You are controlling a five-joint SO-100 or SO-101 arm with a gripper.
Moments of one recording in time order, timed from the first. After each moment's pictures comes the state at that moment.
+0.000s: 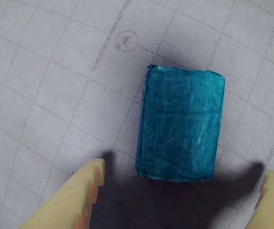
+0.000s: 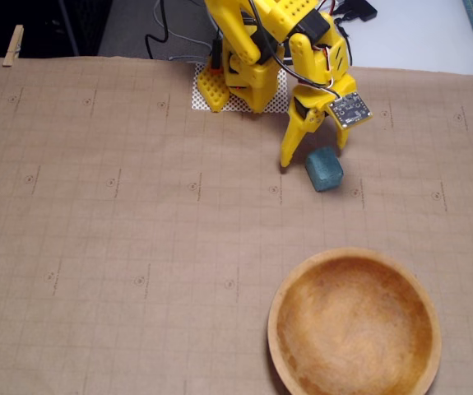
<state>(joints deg) -55.3 141.2 162.1 45.5 122.3</state>
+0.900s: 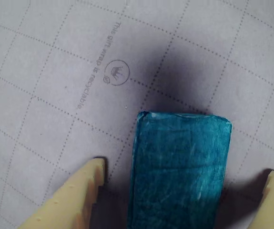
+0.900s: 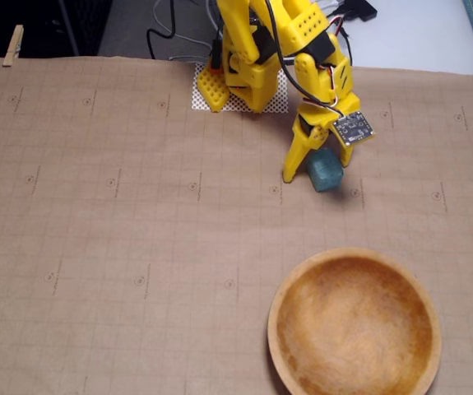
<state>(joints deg) -52.8 122.3 161.6 27.2 122.1</state>
